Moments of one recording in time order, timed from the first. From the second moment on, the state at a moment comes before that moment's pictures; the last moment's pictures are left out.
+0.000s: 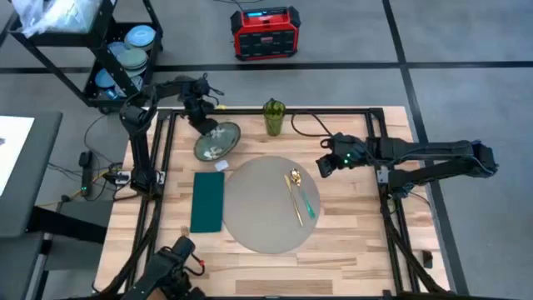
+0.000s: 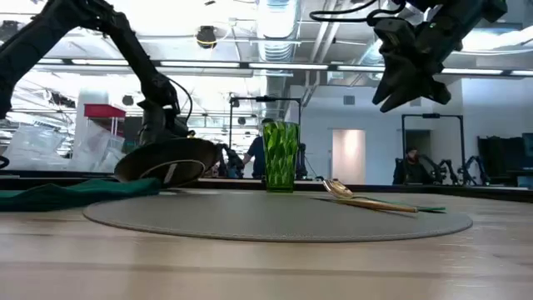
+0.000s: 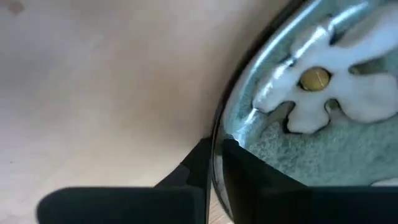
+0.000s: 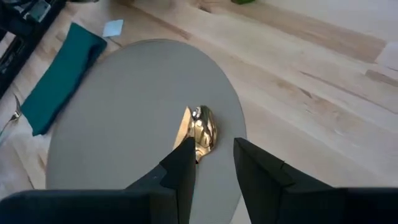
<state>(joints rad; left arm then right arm) 1.13 2.05 1.38 -1.12 0.21 0.27 -0.14 1.03 0.76 -0.54 0.18 0.81</state>
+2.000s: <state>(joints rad) 1.29 1.99 1.48 -1.11 0.31 0.29 -0.14 1.03 0.76 -0.54 0.18 0.71</state>
